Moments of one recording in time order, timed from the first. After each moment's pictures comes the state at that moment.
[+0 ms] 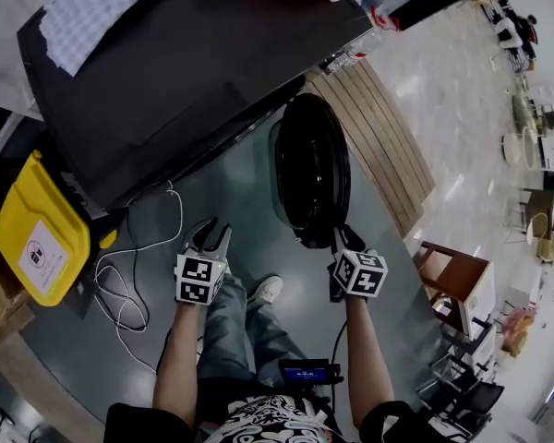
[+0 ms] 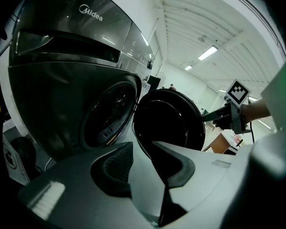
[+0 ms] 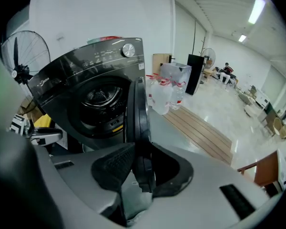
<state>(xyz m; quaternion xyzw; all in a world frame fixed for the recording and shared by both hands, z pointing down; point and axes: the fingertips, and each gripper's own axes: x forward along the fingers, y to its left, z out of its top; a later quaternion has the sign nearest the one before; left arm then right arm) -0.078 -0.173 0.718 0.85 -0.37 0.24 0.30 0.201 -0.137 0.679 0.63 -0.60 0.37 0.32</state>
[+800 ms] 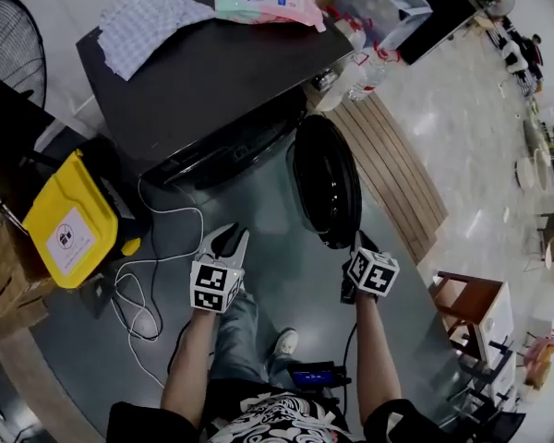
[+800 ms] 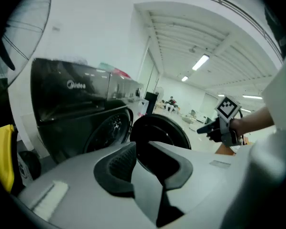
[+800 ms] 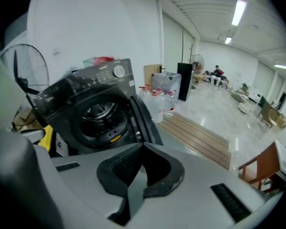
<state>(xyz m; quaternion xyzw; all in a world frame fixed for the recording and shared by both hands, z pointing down) -0.061 -0.139 0.609 0.86 -0.41 0.17 0.23 0.237 -0.111 0.626 0.67 -0.59 0.35 0.27</state>
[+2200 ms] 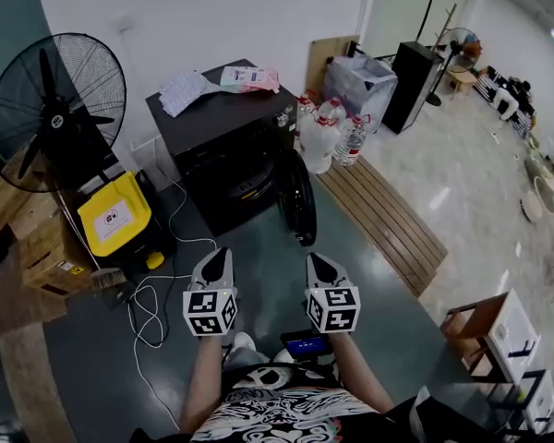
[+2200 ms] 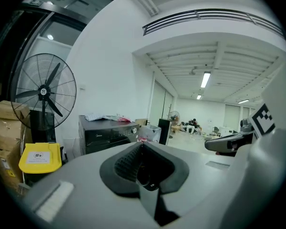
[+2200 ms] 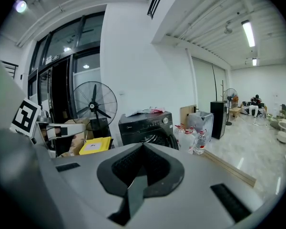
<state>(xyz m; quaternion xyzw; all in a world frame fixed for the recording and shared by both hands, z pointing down) -0.010 0.159 0.356 0.80 -0.58 0.07 0.12 0.184 0.166 0.375 0.55 -0.81 0.16 0.13</state>
